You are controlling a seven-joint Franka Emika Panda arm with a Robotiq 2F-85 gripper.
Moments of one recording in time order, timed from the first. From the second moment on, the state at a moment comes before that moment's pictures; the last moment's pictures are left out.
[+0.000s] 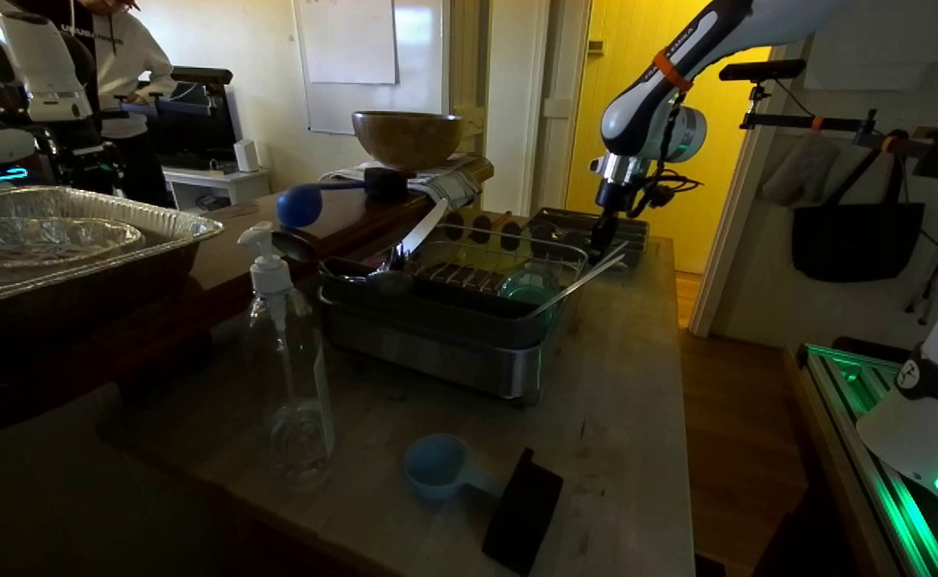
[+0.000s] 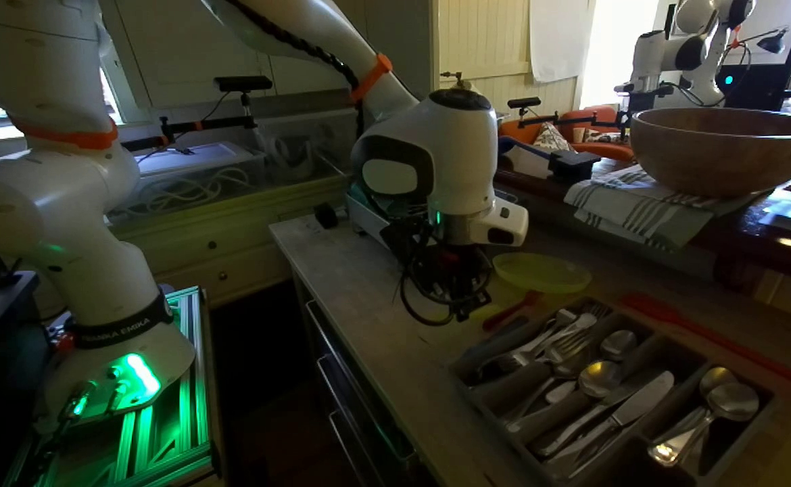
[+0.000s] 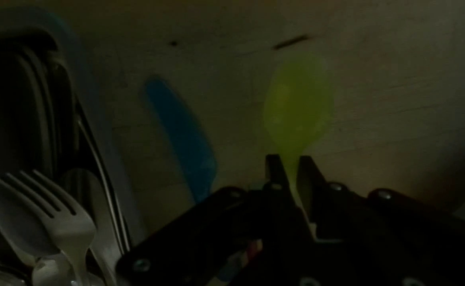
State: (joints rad) arm -0.36 0.26 -0.17 -2.25 0.34 2.52 -0.71
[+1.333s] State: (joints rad) arm -0.30 0.10 -0.17 -2.20 0.23 2.39 -0.69
